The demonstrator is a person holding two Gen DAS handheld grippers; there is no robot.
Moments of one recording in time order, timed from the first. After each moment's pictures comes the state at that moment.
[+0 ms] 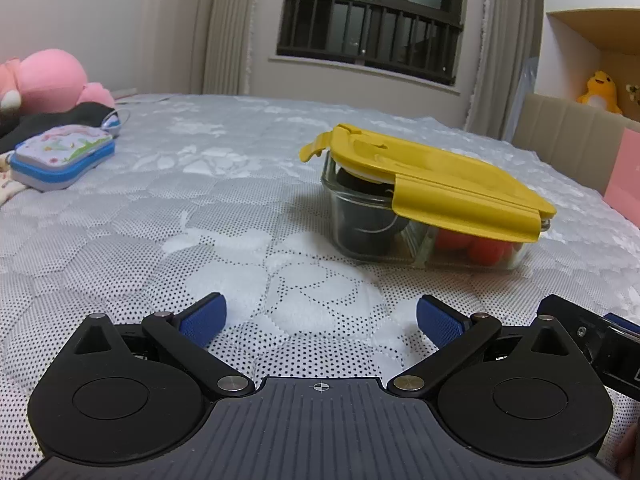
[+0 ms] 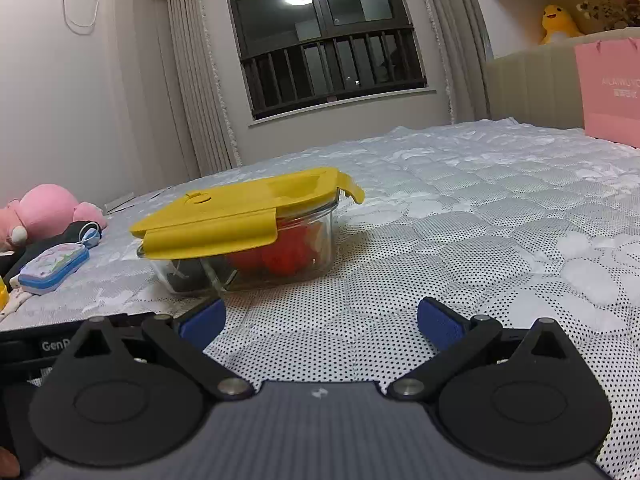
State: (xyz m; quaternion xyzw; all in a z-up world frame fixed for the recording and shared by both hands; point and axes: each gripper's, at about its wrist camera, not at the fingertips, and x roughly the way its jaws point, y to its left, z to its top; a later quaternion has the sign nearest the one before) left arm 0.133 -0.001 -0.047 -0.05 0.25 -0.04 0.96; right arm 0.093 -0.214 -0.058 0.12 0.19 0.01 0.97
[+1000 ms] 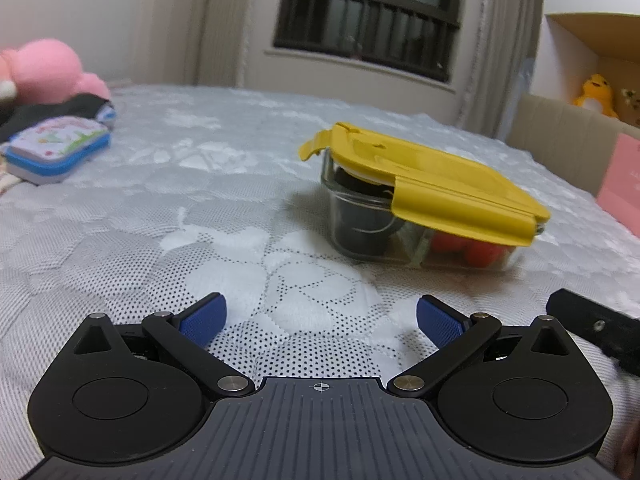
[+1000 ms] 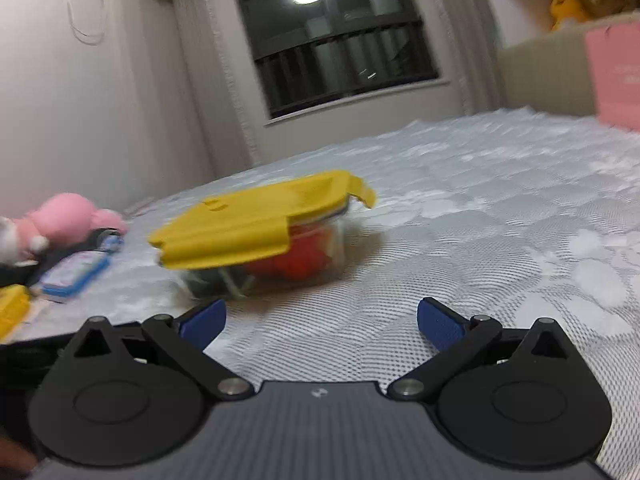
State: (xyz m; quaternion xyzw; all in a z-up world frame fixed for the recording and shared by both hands) left arm 0.138 0.011 -0.036 -0.07 0.27 -0.07 0.96; right arm 0.092 -0.231 -0.046 0.16 0.20 0.06 0.97
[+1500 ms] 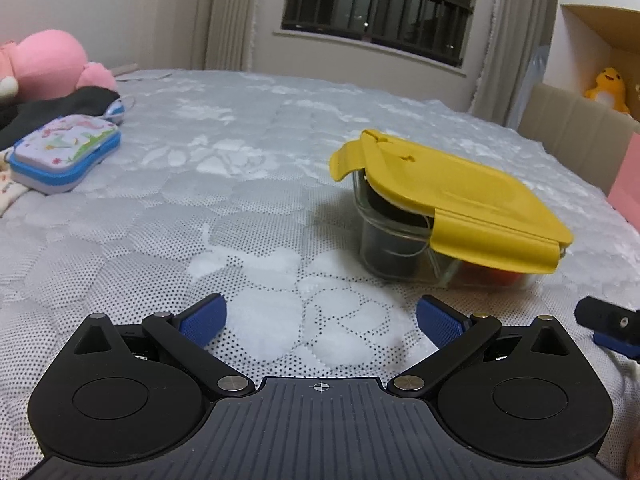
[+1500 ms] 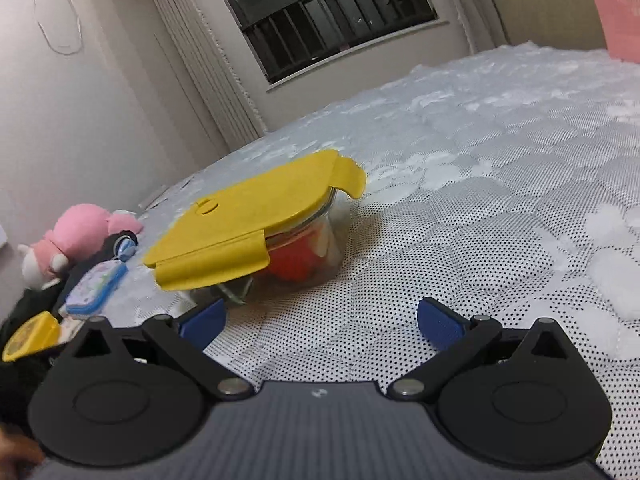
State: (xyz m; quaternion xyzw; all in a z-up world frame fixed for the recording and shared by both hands) left arm 0.158 0.021 -0.018 -0.06 0.30 -0.04 0.95; right arm 0.122 -0.254 -0.039 0.21 0.26 0.08 0.94
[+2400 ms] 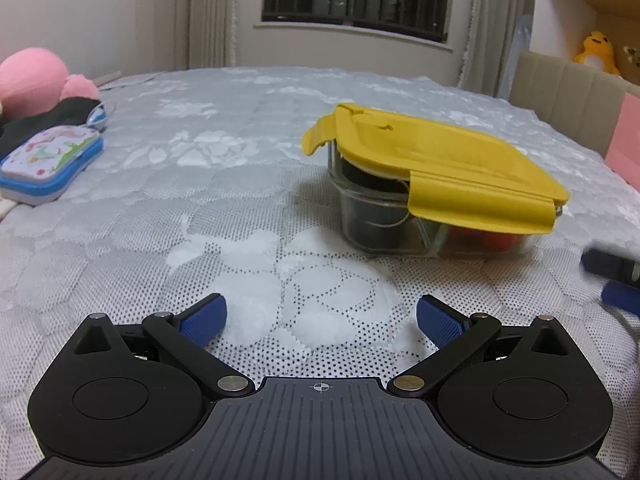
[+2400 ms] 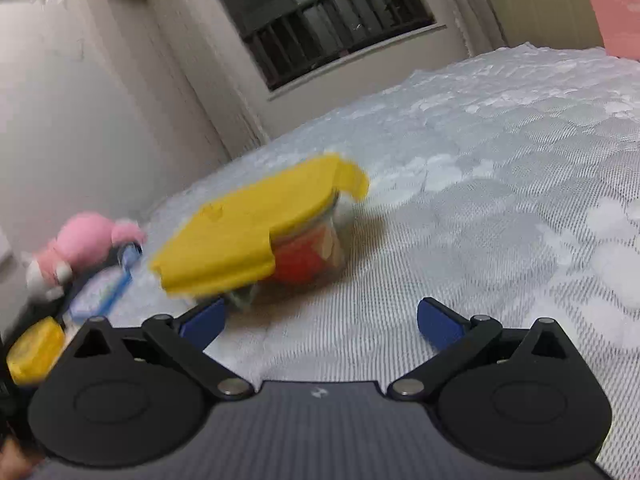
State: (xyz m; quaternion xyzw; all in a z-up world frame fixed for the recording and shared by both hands) left arm 0.154 0.007 -0.024 -0.01 0.31 -0.06 0.95; right arm 0.125 -0.264 -0.035 0.25 0.24 0.08 0.94
